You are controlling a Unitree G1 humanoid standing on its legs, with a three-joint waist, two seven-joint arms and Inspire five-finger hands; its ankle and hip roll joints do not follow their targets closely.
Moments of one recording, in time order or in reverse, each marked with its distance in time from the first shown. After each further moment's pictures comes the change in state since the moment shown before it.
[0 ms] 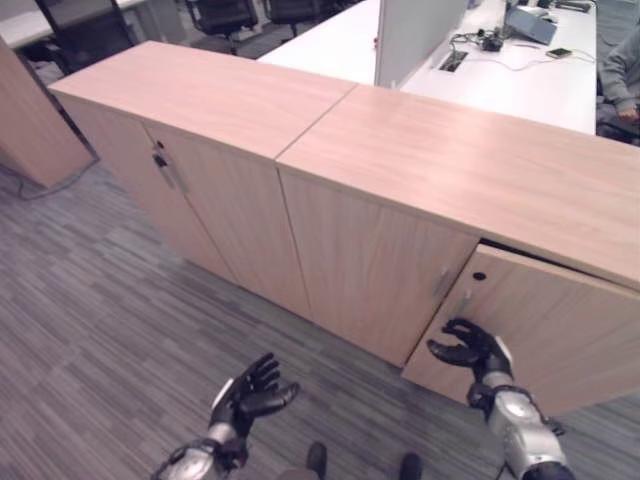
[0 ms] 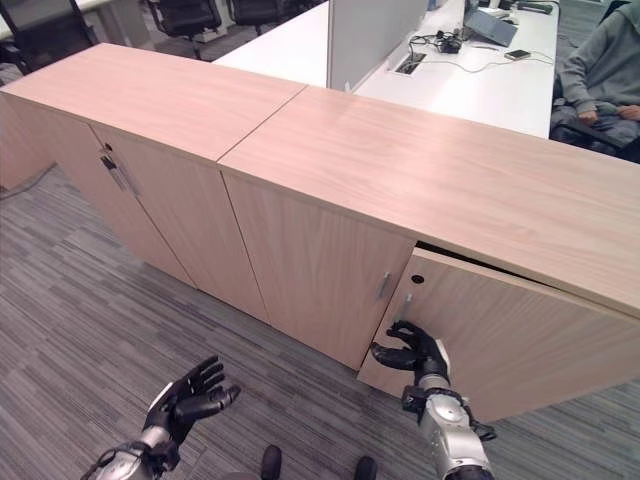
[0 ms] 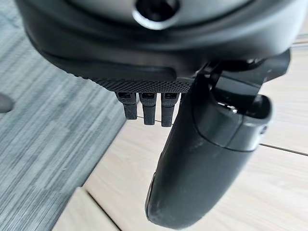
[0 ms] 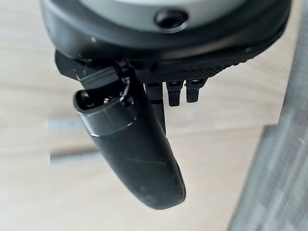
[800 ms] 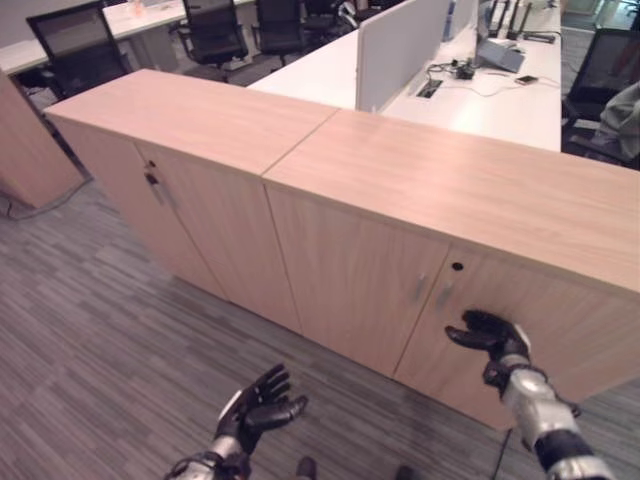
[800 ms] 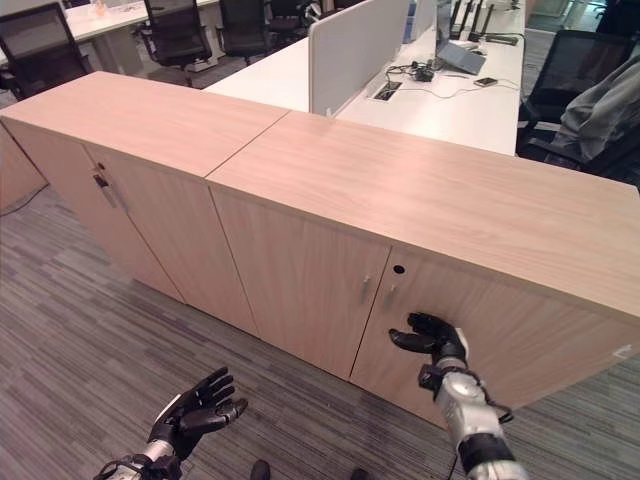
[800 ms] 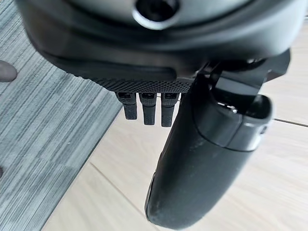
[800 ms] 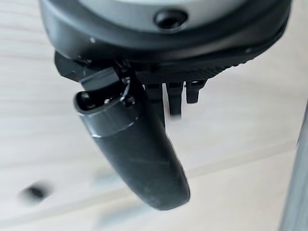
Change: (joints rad) left arm 0.034 -0.056 0.015 -0.031 0.020 0.025 0.003; right arm 0.172 0.088 0.025 -0.198 0.087 -0.075 0.038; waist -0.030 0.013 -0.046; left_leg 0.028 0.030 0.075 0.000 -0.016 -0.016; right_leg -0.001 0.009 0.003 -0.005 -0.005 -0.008
